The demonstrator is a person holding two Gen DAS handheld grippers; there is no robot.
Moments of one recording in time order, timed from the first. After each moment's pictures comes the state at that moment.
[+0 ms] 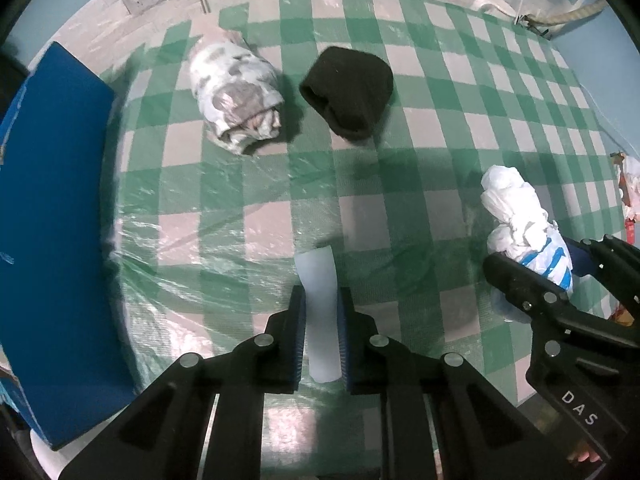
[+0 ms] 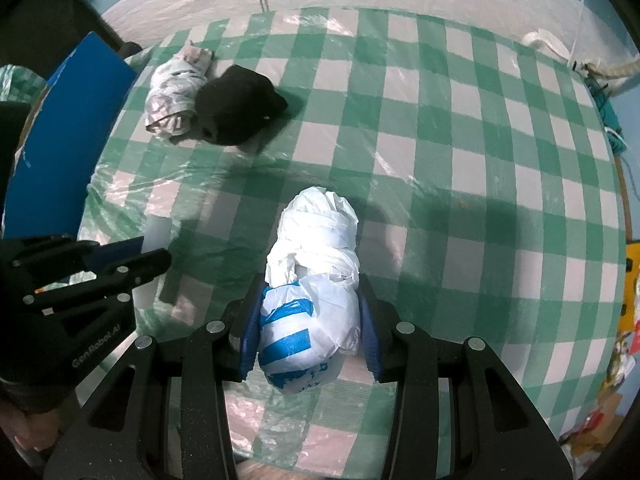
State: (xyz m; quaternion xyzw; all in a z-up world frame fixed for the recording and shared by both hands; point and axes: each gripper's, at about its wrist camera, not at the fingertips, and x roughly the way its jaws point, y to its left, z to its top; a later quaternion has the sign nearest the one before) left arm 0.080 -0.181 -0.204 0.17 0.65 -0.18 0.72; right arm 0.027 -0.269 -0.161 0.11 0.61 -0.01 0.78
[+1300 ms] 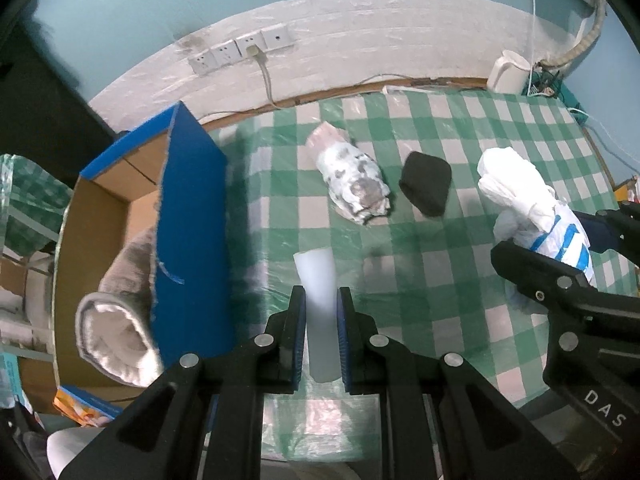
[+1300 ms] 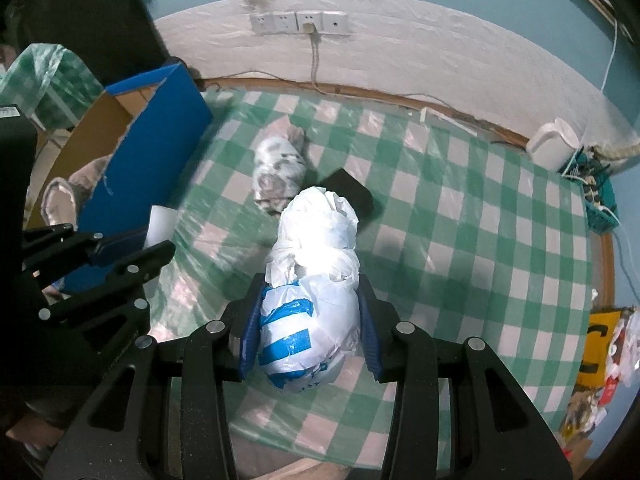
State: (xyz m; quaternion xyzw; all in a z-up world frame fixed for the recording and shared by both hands) left arm 0.082 -0.099 -0.107 0.19 0.54 -0.14 0.81; right arm 0.058 -0.196 -0.073 0.05 0.55 0.02 0.83
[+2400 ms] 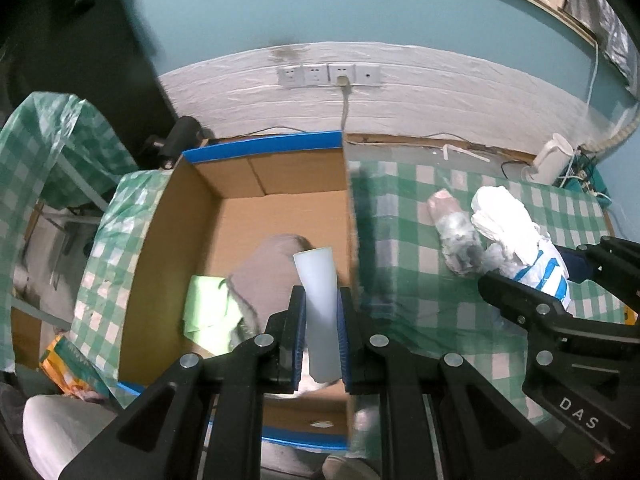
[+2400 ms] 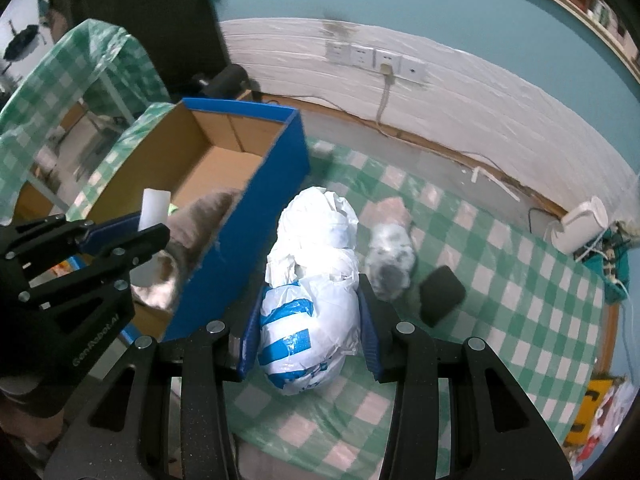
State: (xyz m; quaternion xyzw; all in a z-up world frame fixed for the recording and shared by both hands) left arm 0.120 0.024 -0.046 0.10 0.50 -0.07 0.86; right arm 0.114 -0.086 -0.027 0.00 0.52 0.10 0.85
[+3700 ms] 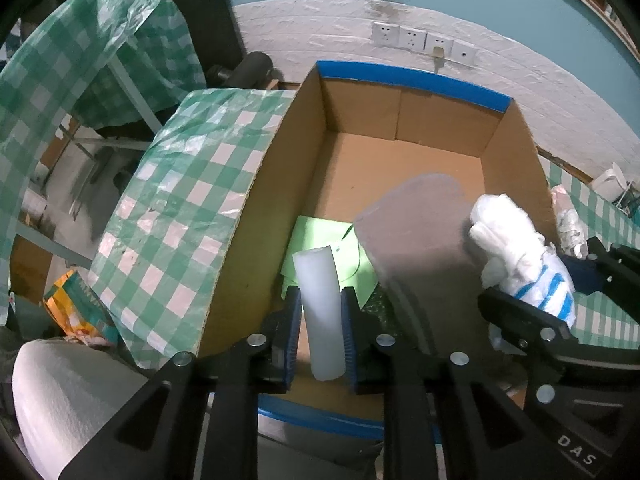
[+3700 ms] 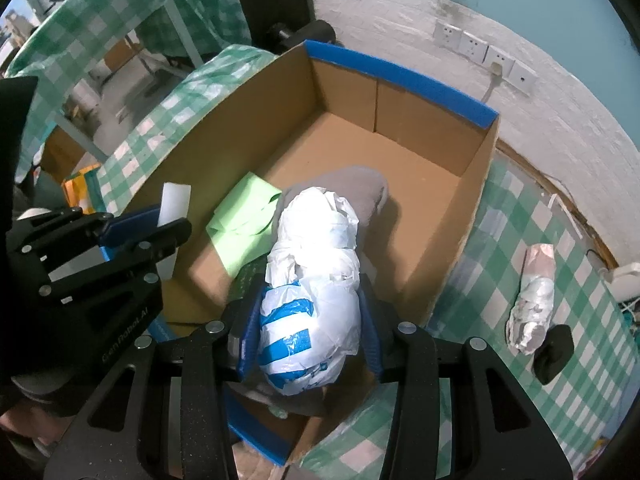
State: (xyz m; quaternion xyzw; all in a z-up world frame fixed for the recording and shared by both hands) left arm 0.146 0.162 -0.096 0.05 0.55 0.02 0.83; right arm 0.158 0.056 -0.073 -0.05 0.56 0.20 0.80
